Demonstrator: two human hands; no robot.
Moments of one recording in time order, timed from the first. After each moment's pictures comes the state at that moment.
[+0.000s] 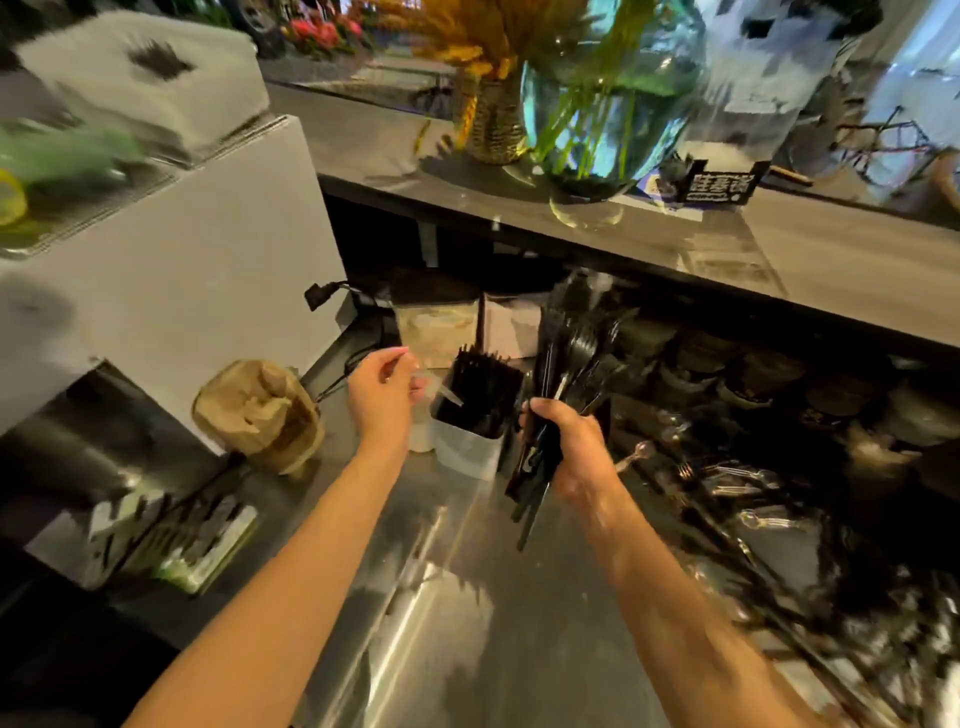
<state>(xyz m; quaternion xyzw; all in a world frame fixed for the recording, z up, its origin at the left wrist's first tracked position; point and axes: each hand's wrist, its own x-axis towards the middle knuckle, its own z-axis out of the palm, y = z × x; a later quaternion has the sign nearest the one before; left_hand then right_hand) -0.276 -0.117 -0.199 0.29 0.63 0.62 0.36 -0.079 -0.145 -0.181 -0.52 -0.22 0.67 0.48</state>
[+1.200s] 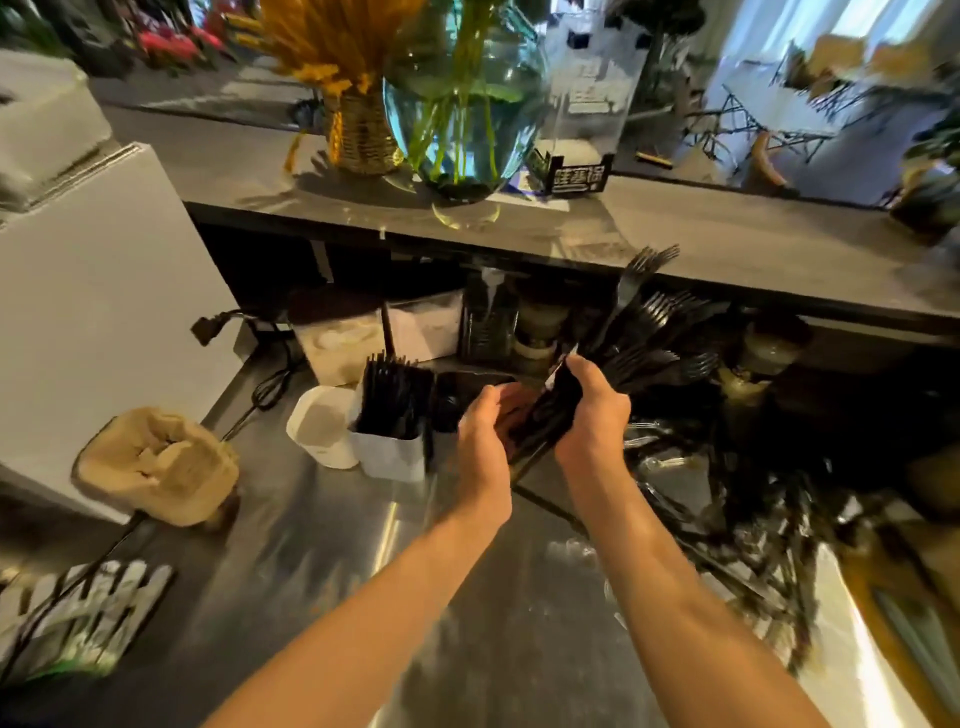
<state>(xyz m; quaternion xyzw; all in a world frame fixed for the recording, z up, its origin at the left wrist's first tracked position) -0.098 -0.188 -0.159 0.27 0.47 0.51 0.67 -0.008 -0.166 -0.139 -0.52 -0.06 0.48 0.70</state>
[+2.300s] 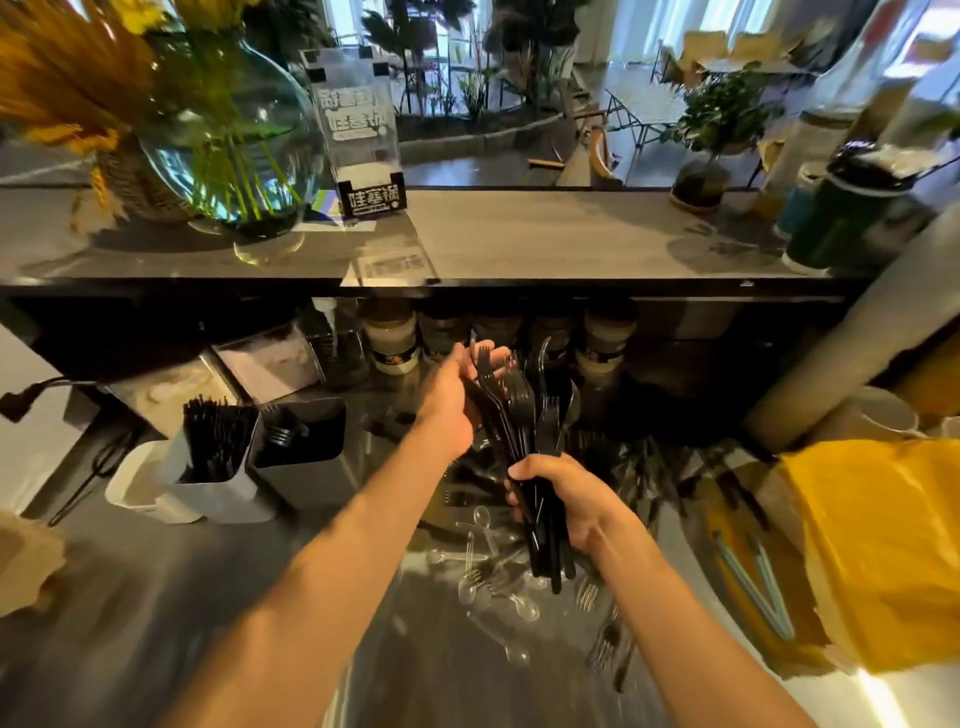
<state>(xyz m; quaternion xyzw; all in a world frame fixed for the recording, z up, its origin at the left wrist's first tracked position) 0.104 -0.173 -0.122 0.25 0.45 0.43 0.75 0.216 -0.291 -0.166 -0.53 -0.21 0.69 0.44</state>
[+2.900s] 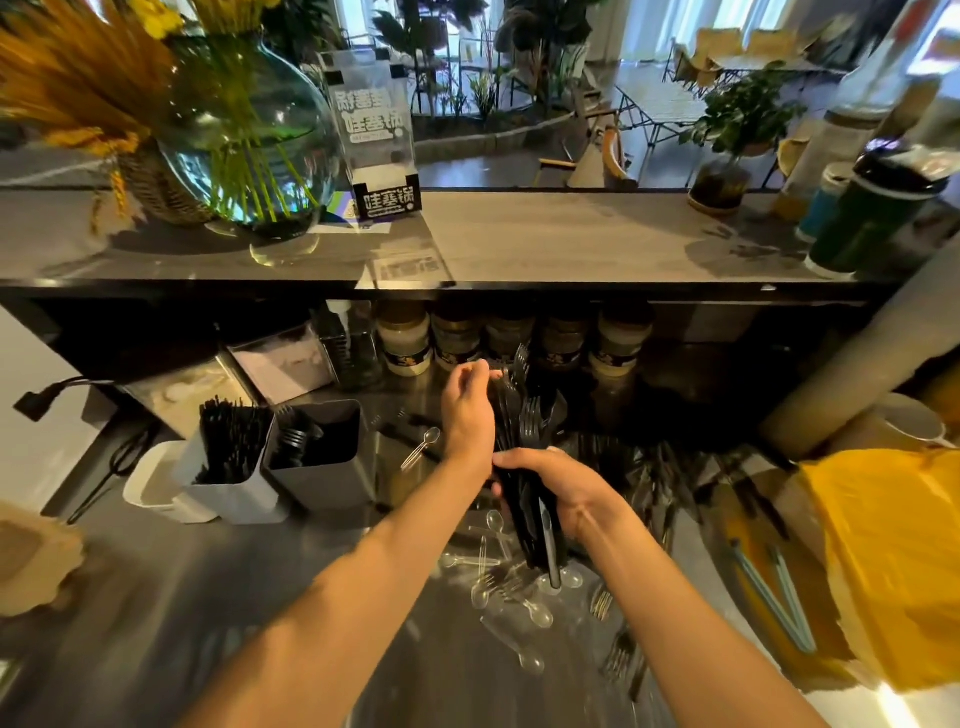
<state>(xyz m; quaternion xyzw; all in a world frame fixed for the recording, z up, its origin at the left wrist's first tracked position) 0.107 -0.187 -0.148 0.41 0.52 0.49 0.57 0.198 -0.265 -0.153 -0.53 -0.21 0.73 0.38</state>
